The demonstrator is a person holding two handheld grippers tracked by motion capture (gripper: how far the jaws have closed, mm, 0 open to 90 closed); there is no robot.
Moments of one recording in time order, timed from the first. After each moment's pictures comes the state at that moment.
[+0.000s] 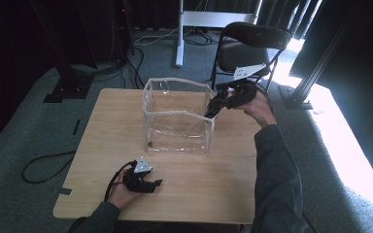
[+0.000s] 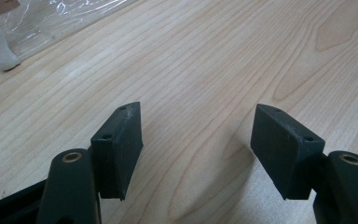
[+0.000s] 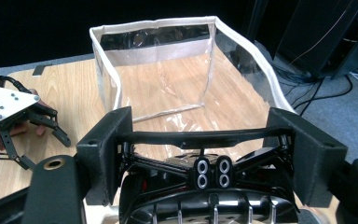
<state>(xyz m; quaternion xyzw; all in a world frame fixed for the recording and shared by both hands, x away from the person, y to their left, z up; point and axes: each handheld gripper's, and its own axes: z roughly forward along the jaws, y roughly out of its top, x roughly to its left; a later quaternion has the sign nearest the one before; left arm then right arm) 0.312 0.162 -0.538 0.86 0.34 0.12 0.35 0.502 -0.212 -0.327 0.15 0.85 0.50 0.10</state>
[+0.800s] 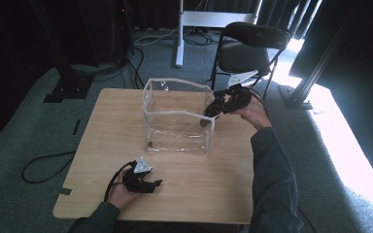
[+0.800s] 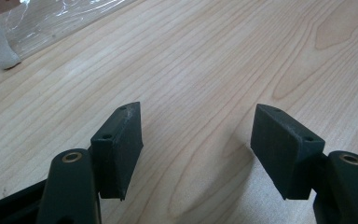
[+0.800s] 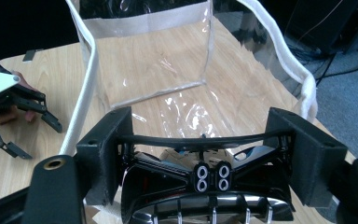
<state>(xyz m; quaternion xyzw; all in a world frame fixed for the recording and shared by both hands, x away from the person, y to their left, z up) 0.311 0.162 -0.538 0.86 0.34 0.12 0.35 0.516 -0.207 -0.361 0.17 0.86 0.47 0.08</state>
